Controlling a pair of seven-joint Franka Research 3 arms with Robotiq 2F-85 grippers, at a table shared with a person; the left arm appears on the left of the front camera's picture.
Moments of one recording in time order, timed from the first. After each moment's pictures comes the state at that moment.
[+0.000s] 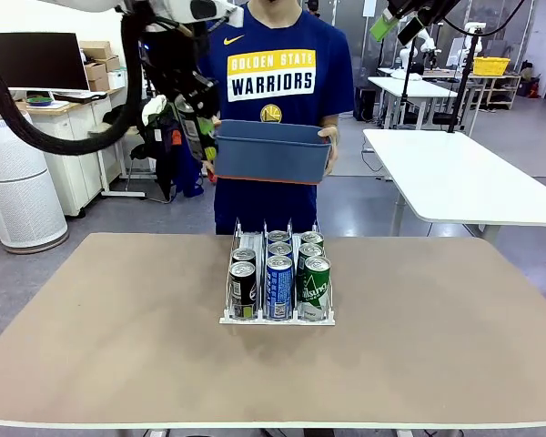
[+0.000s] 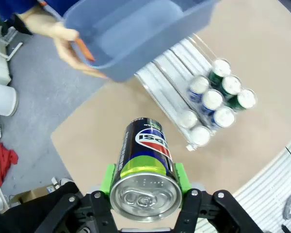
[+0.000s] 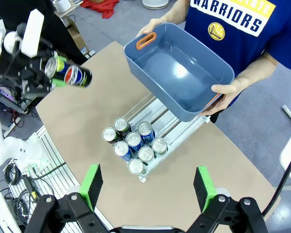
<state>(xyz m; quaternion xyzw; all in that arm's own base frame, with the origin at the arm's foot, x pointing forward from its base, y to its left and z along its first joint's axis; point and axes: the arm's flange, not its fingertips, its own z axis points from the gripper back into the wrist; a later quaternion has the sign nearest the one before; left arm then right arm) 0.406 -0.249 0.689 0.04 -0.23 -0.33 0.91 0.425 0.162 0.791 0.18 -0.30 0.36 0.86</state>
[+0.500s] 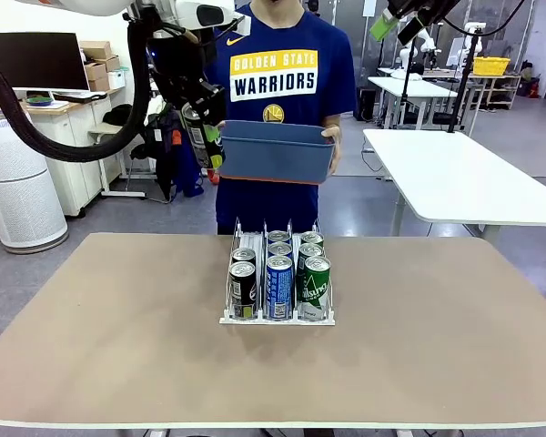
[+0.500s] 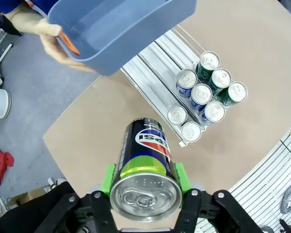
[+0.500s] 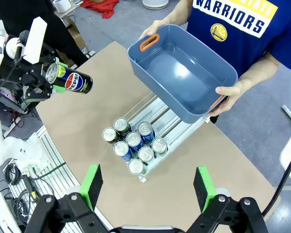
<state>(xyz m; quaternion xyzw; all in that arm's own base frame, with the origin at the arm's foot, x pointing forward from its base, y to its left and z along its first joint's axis) 0.407 -0.251 0.685 0.03 -0.22 -0.34 0.91 0.425 0.162 0.791 0.18 -0.30 0.36 0.86</state>
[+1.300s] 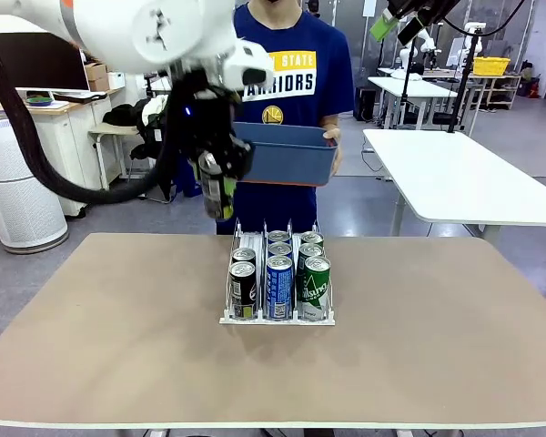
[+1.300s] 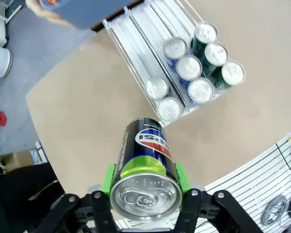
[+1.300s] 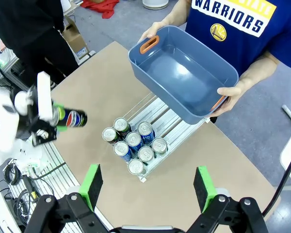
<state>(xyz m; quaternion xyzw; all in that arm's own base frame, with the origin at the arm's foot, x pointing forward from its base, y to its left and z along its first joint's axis) 0.342 -0.309 0.614 0.07 -0.18 -0.26 0.95 0.425 0.162 0.791 0.18 -0.30 0.36 0.86</state>
